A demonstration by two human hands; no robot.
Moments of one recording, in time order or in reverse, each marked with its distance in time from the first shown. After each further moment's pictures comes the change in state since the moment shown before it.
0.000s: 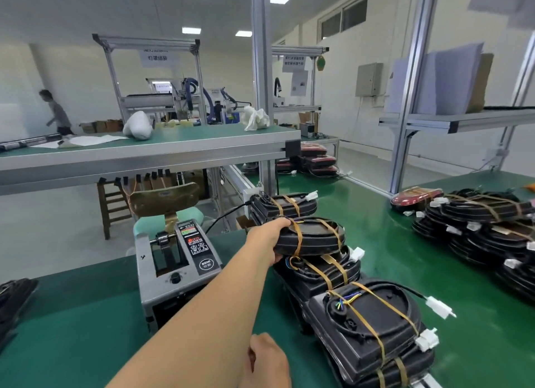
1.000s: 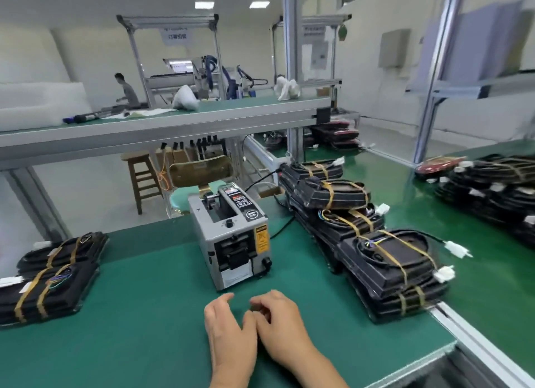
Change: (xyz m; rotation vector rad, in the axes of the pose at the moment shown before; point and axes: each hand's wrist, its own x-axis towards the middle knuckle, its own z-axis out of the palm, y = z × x) left_hand -0.129 -0.197 -0.176 0.550 0.473 0.461; right_hand -0.043 -0.015 0.046 0.124 -0.047 -0.283
